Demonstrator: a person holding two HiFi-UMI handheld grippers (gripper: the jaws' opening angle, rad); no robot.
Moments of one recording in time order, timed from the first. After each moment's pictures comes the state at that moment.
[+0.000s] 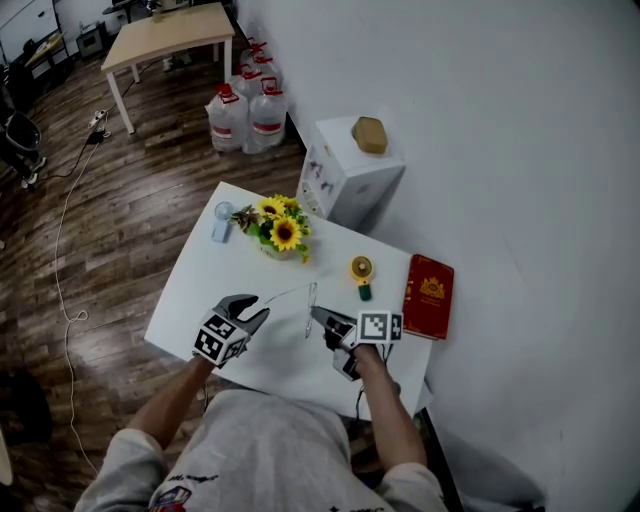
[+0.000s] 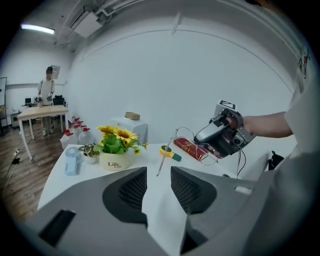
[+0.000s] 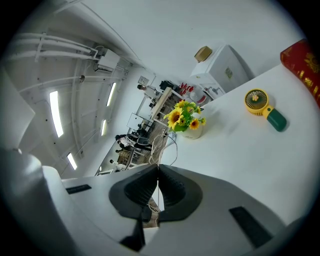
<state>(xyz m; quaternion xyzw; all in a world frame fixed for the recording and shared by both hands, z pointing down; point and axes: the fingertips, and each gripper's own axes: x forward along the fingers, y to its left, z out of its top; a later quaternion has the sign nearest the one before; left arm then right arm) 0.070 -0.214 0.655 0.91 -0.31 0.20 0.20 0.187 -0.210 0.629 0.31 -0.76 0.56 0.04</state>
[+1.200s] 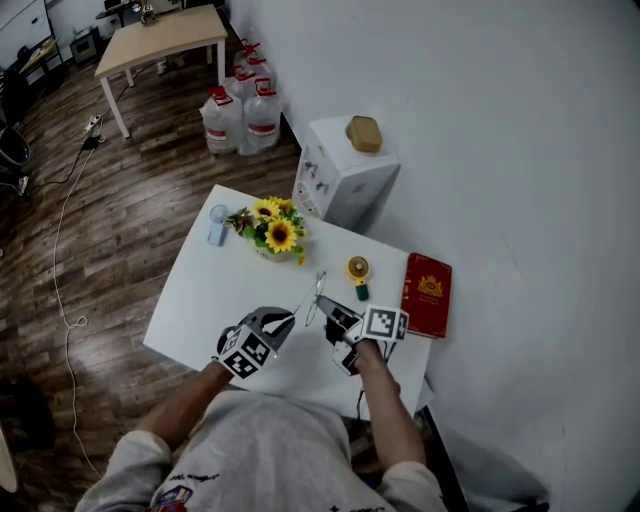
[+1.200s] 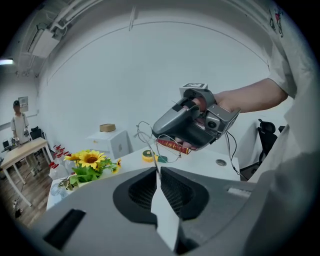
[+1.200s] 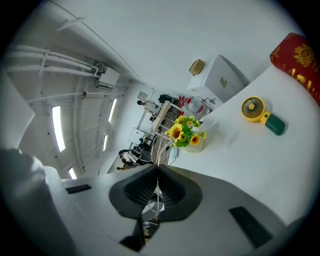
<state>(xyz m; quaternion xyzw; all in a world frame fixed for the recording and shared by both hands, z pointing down) 0.151 -0.188 0.635 0.94 -0.22 0.25 0.05 0.204 -0.234 0.607 0.34 -0.74 0.58 -0.05</state>
